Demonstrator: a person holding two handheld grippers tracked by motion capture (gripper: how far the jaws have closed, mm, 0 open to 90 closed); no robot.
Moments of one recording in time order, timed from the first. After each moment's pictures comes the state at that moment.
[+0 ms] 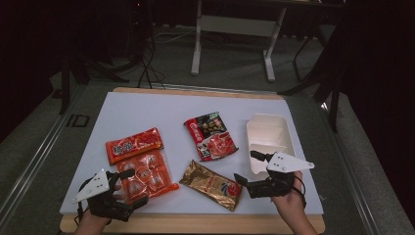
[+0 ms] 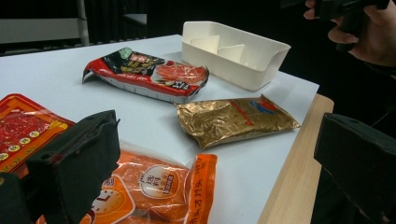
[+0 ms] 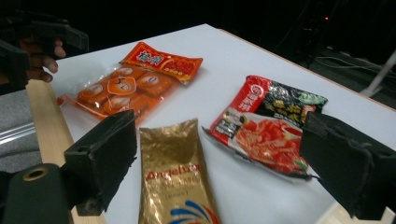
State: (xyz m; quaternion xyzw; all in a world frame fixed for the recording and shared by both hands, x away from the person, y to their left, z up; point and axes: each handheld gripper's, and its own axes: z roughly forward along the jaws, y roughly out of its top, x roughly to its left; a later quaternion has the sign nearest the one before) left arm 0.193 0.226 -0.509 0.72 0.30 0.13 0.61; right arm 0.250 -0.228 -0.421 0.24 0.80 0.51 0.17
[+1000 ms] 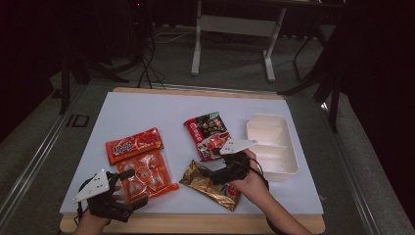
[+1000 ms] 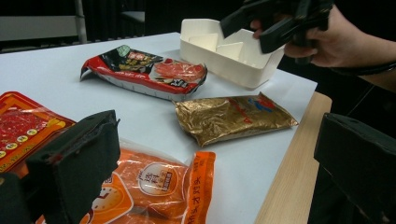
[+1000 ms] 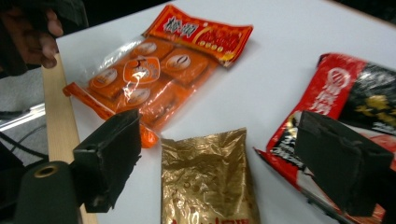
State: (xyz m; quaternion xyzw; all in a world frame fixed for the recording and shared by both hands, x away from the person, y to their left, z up) left arm 0.193 0.226 -0.509 0.73 0.30 0.13 0.60; right arm 0.303 -0.139 -0.456 0.23 0.86 0.46 0.07
